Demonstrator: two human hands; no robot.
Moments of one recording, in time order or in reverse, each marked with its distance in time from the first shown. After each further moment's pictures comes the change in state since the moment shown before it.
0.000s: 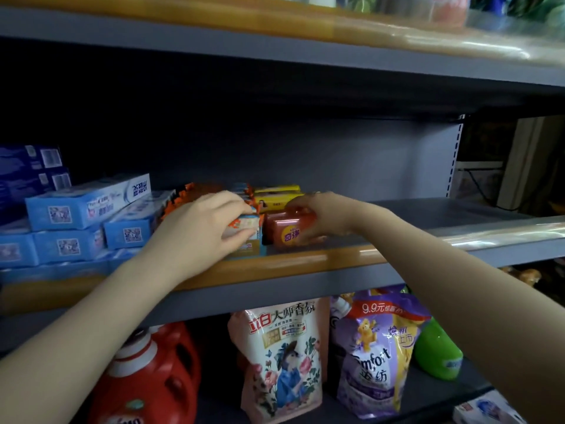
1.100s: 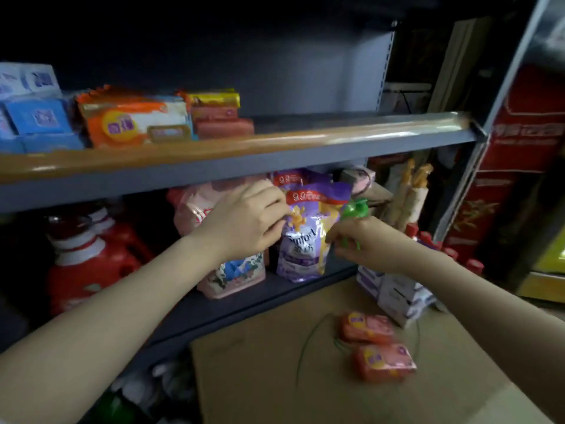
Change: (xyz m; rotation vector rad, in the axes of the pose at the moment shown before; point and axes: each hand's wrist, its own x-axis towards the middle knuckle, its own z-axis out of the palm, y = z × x) left_hand -0.059 0.135 0.067 -0.269 0.030 0.424; right_hand -0.239 0.027 0.098 0.085 0.038 0.053
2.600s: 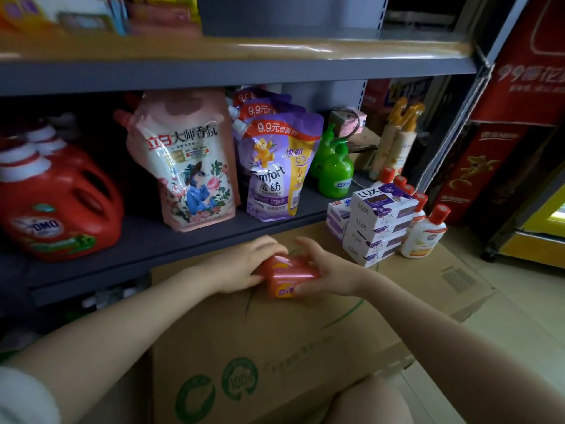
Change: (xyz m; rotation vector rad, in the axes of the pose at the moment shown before) left_hand -0.080 0.120 0.118 -0.640 -0.686 -0.372; right_hand -0.089 0.041 0.127 0.612 -0.428 0.275
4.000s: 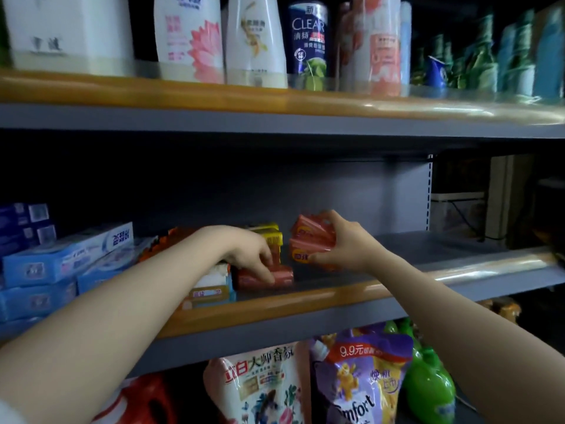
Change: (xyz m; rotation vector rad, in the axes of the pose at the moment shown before) left_hand 0.051 -0.023 -0.381 0.477 -0.088 -0.559; right_hand 0.144 -0.246 -0.241 -0.320 0.715 -0.353
